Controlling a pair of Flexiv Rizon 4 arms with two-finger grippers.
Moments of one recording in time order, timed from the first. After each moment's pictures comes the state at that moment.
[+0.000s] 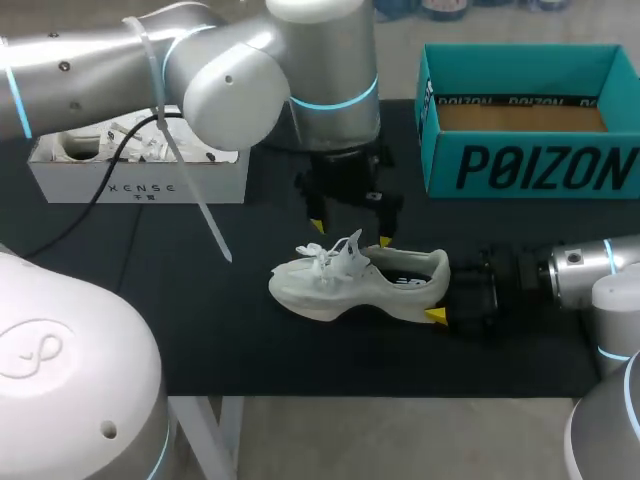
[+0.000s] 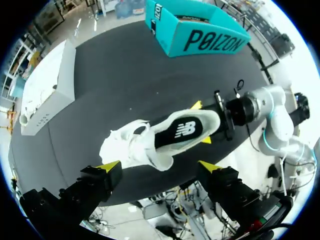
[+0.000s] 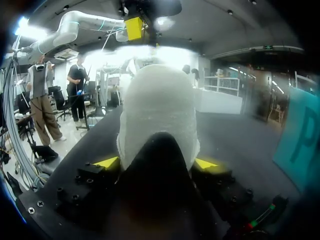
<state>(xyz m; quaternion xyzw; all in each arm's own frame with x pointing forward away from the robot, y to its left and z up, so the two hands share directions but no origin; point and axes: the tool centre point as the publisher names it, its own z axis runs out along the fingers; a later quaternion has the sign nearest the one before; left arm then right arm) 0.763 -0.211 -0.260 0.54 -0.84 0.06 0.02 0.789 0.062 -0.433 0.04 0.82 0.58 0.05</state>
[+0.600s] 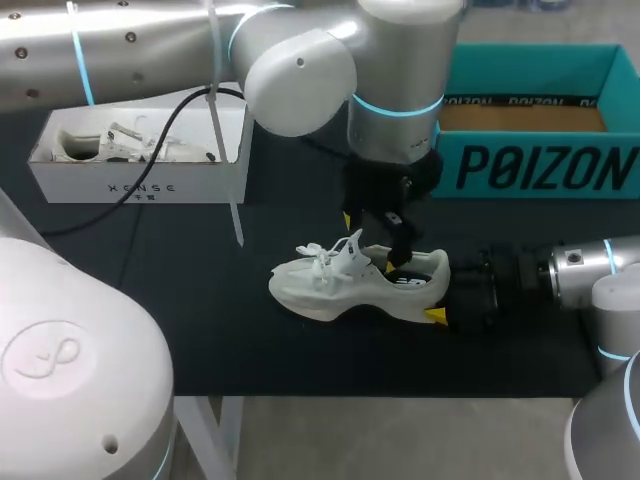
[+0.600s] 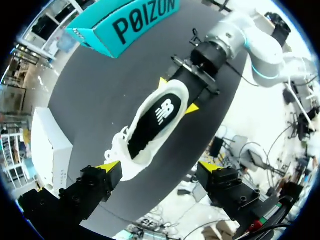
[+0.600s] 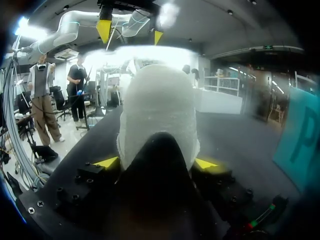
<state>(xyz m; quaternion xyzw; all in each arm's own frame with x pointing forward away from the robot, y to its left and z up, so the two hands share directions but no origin) 0.743 -0.227 -0.260 0.28 -0.96 -0.01 -0.01 0.790 0.062 -0.433 0.04 0.82 0.58 0.05</state>
